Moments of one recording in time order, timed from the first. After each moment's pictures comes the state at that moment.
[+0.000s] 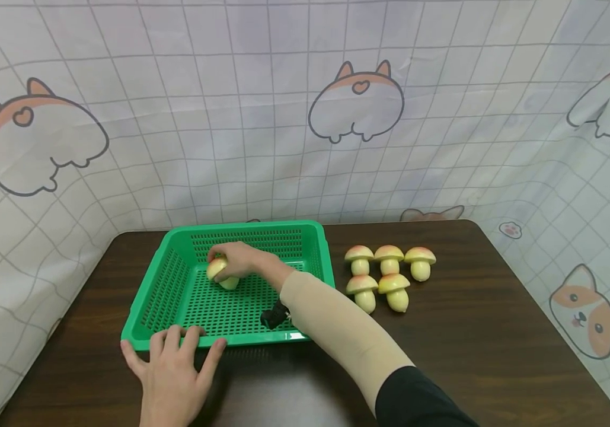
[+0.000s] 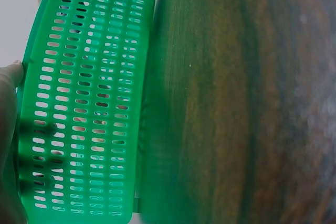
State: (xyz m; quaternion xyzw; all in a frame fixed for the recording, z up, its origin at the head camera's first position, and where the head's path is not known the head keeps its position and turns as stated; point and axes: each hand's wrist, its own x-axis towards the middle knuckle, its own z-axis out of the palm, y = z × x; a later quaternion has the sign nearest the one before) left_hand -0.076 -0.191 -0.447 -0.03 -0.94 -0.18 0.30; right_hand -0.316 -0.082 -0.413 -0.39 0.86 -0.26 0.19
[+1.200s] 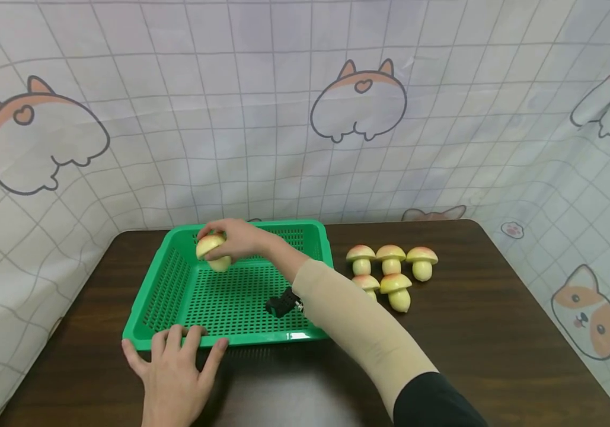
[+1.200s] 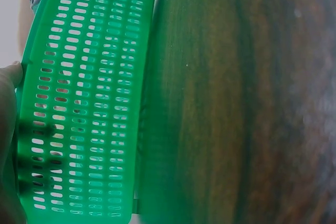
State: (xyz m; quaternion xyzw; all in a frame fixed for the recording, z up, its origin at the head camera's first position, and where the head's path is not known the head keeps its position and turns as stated) left_hand -0.076 -0.191 -0.446 -0.03 -0.94 -0.18 0.30; right_hand -0.314 -0.066 -0.357 -0.38 0.80 -0.40 0.22
